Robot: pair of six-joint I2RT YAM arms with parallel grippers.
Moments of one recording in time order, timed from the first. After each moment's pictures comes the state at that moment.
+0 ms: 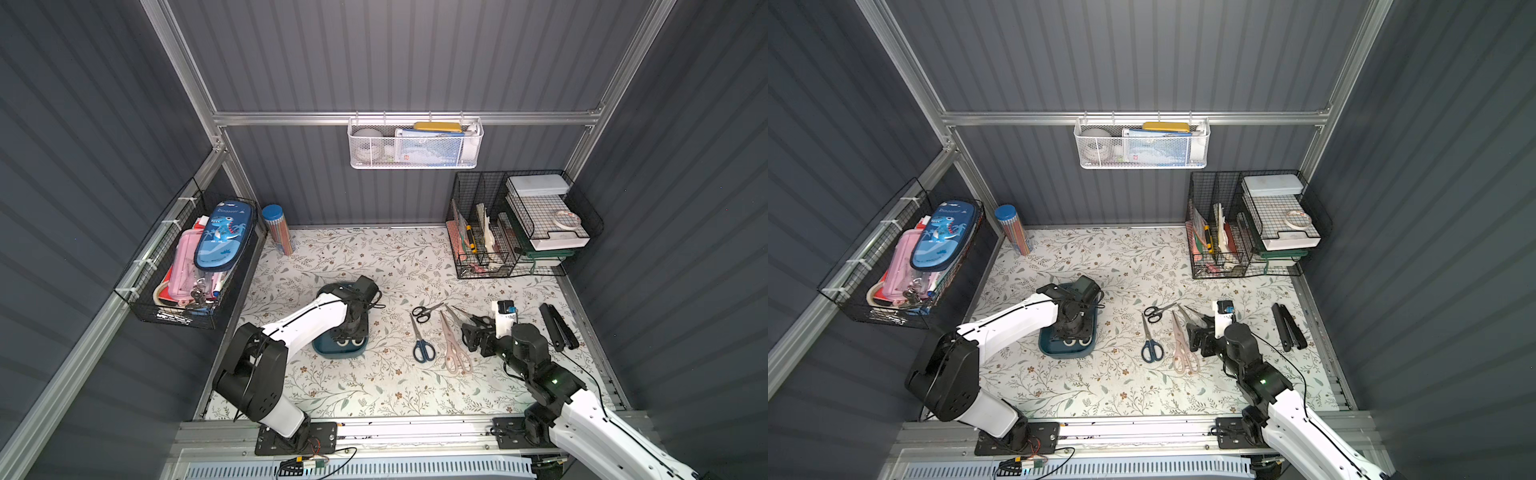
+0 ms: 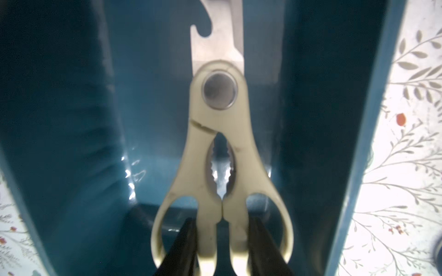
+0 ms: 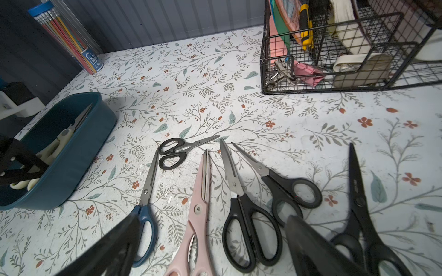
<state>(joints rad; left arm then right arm) -0.59 1.59 1.04 -0.91 -0.16 -0.56 0.48 0.60 0.26 -0.12 0.07 0.33</state>
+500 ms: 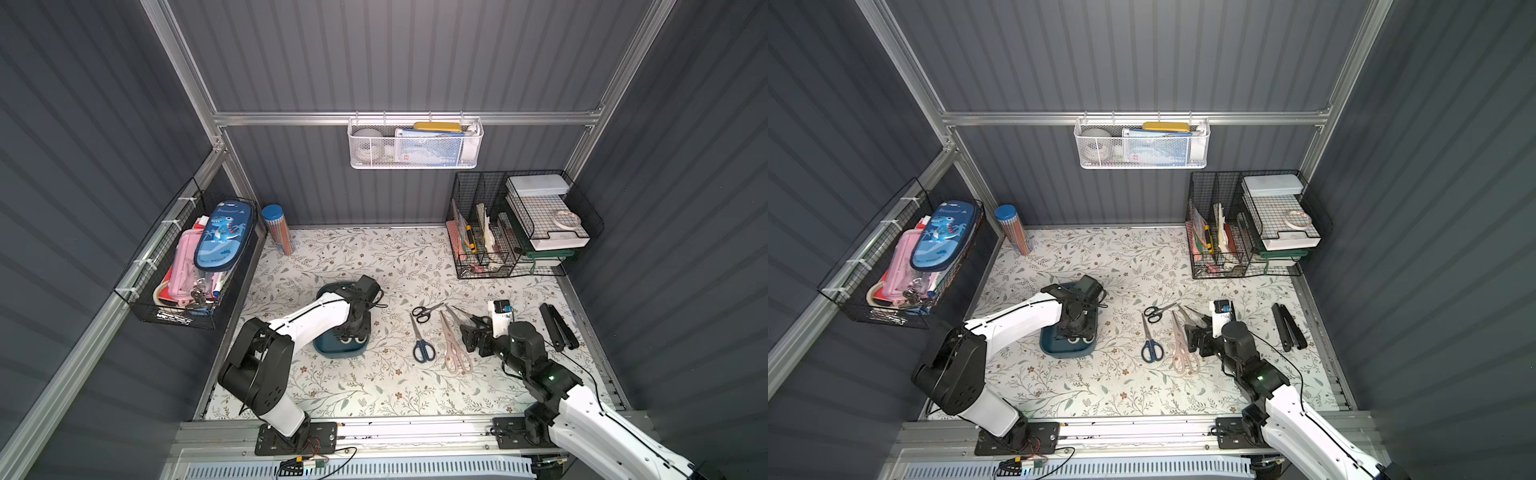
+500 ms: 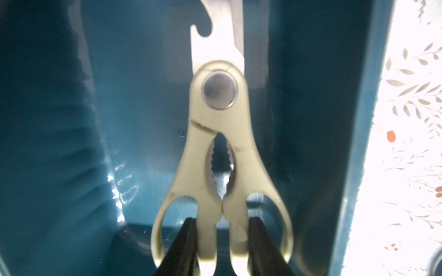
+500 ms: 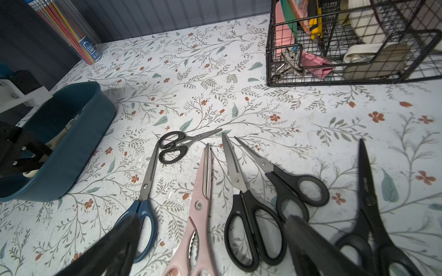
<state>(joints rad) -0.59 1.62 1.04 -0.85 -0.16 -0.54 0.48 0.66 0.28 -0.10 0.05 0.33</state>
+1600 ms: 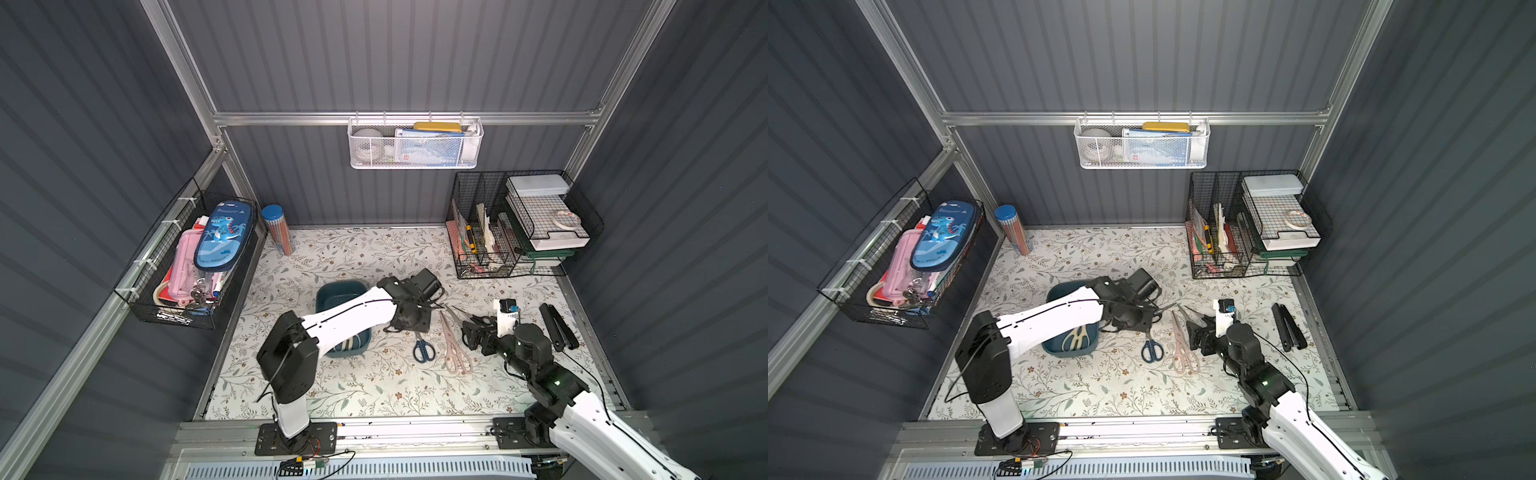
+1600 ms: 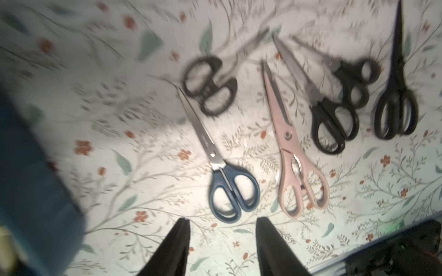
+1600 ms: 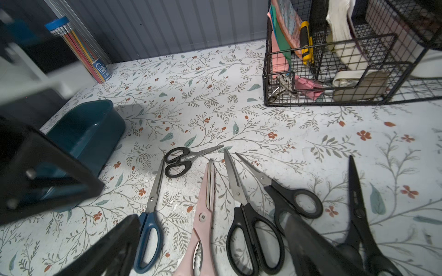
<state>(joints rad) -0.96 1.84 1.47 -0.88 0.05 -0.67 0.48 0.56 0.28 -0.11 0.07 0.33</state>
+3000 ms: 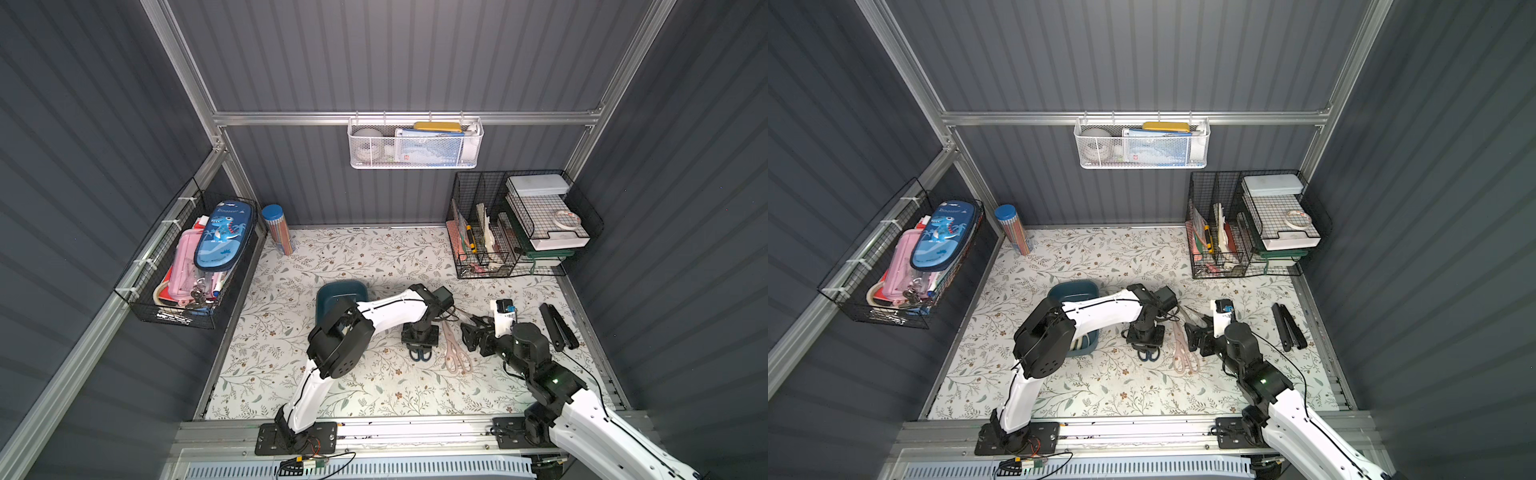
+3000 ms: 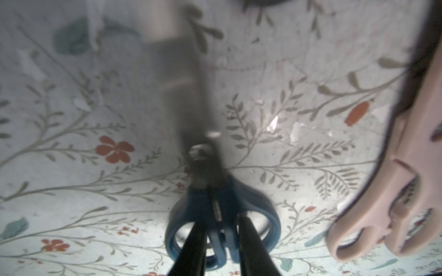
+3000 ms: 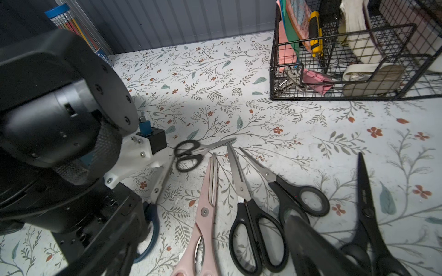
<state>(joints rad) -0.96 2.15 1.62 -1.05 0.14 -0.72 0.49 0.60 0.28 -0.11 0.04 0.31</state>
